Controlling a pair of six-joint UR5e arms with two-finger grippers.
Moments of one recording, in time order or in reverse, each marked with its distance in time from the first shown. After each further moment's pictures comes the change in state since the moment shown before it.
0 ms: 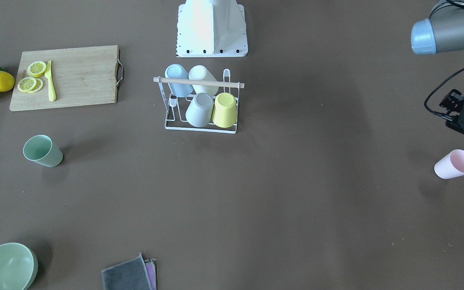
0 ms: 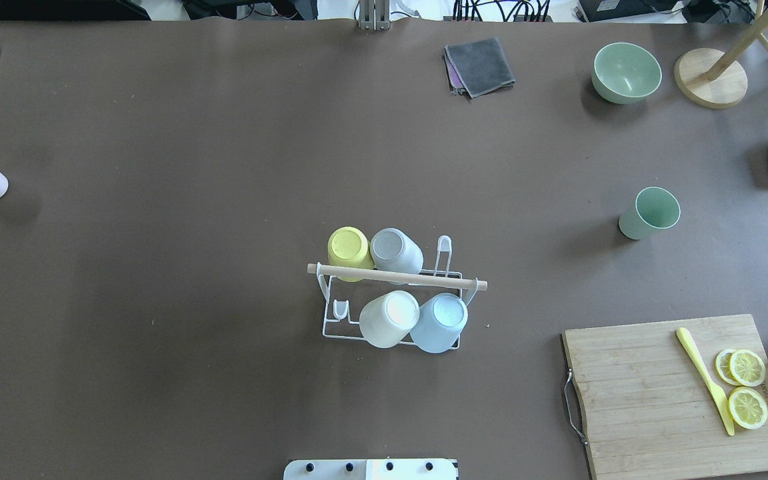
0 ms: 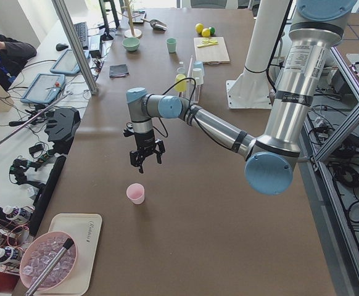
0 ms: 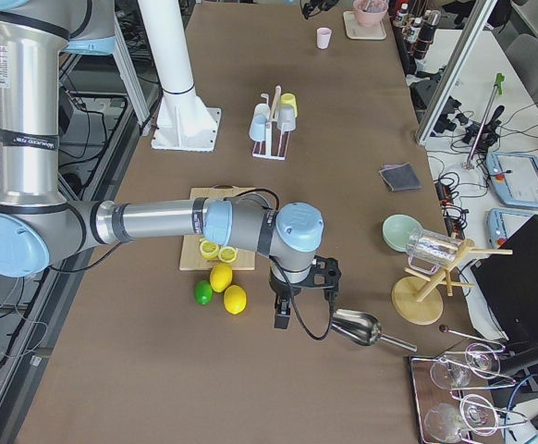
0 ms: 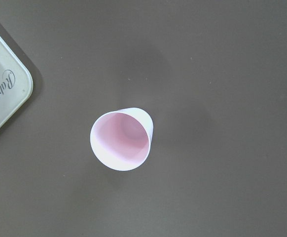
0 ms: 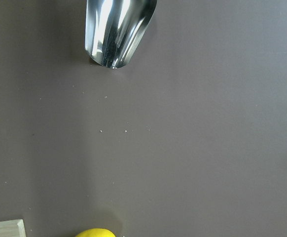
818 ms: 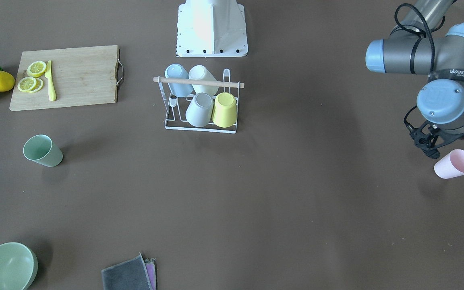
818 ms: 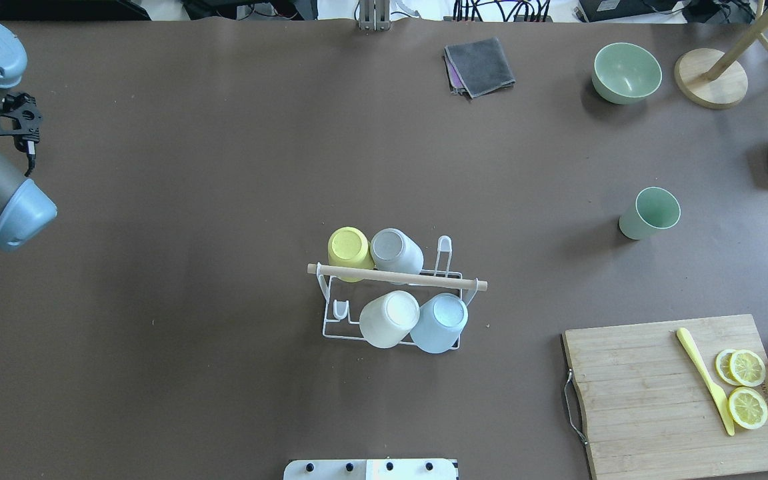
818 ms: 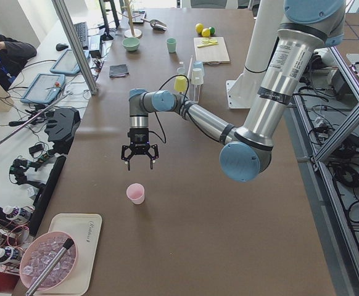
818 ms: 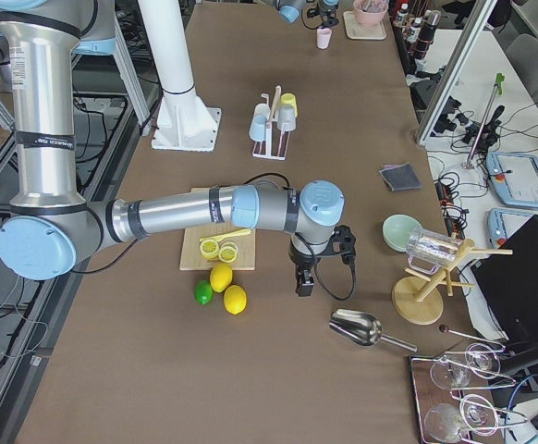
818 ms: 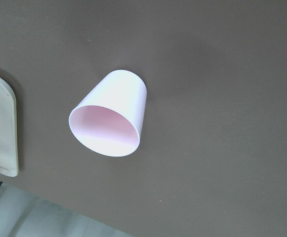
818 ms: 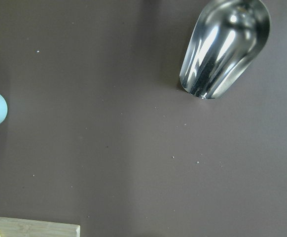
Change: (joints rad) left arm 0.143 -0.133 0.148 0.090 0.414 0.311; right arm -0.133 0.087 0.005 0.011 0.095 -0.045
